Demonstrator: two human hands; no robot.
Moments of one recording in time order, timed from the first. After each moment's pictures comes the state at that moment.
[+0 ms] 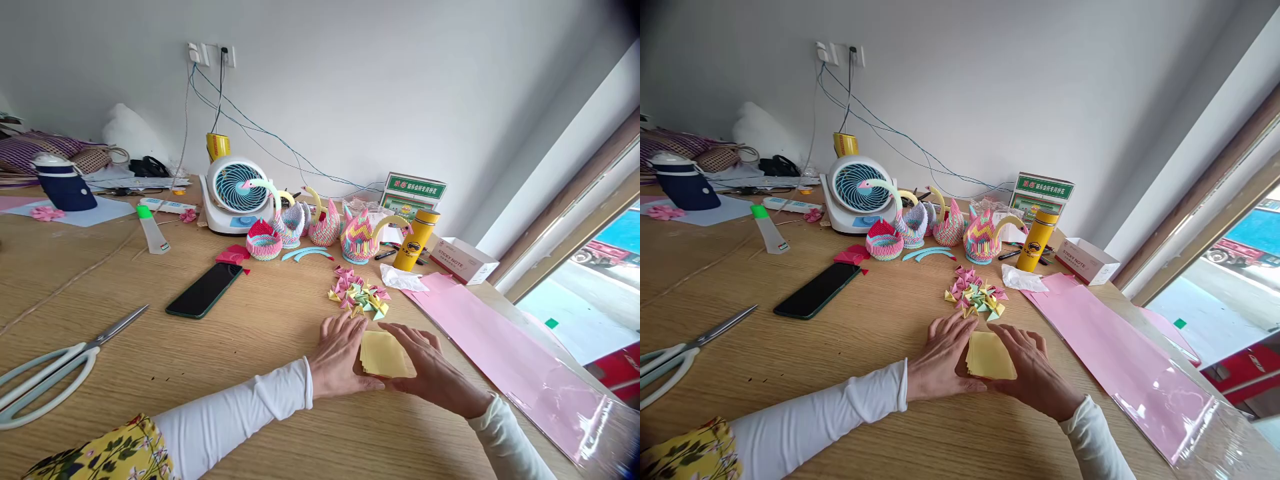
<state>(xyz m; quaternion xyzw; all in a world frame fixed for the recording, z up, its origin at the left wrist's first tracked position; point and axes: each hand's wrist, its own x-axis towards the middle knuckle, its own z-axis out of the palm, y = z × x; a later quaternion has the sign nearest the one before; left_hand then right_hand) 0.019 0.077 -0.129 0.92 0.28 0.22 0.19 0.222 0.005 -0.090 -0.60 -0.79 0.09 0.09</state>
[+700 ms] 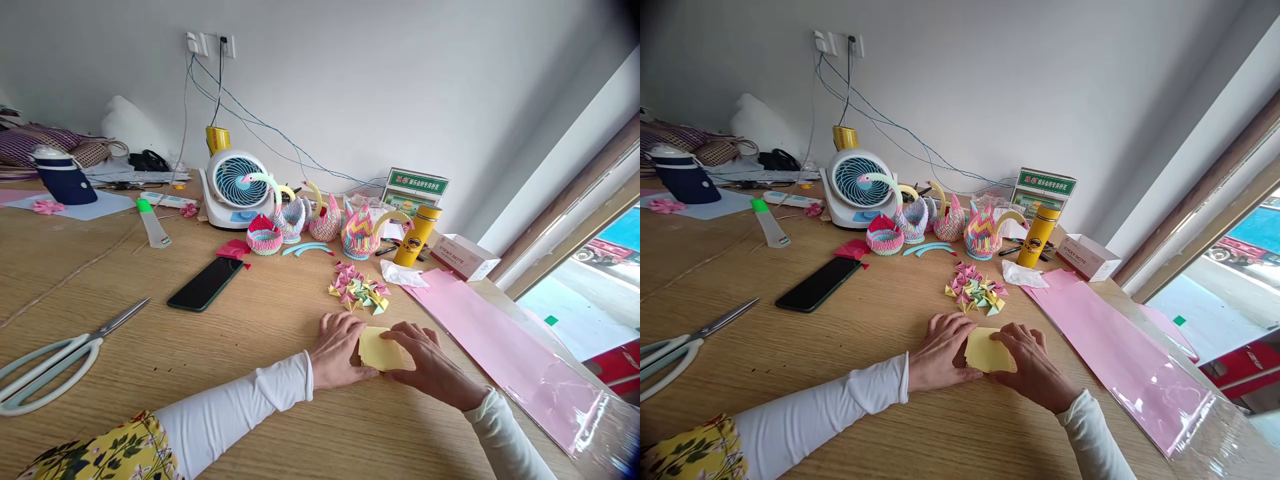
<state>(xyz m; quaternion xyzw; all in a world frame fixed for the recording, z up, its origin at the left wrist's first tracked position) 0.019 0.077 -0.132 0.91 0.28 0.24 0.18 0.222 0.004 -0.091 -0.61 -0.79 0.08 0.09</state>
